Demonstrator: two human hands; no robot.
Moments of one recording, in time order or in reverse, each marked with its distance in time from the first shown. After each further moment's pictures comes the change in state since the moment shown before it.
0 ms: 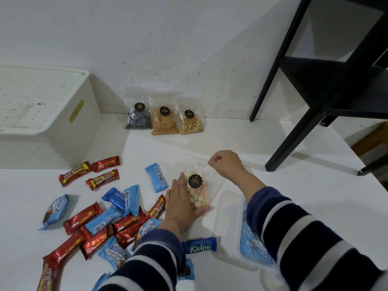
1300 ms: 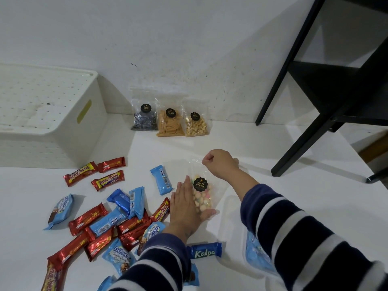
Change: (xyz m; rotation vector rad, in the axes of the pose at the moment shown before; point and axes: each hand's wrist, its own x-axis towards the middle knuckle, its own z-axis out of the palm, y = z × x) left_hand -0.003 0.002 0.000 -0.032 0.042 -0.002; right_hand 0.011 -0.029 0.019 -0.215 -0.021 -0.049
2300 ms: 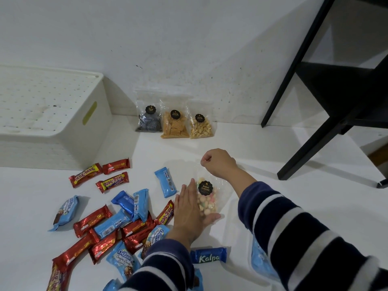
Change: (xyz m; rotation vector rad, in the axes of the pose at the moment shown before) left_hand -0.002 -0.002 0.000 -0.007 0.006 0.014; right_hand 0.011 -0.015 0.004 -0.012 -0.055 -0.040
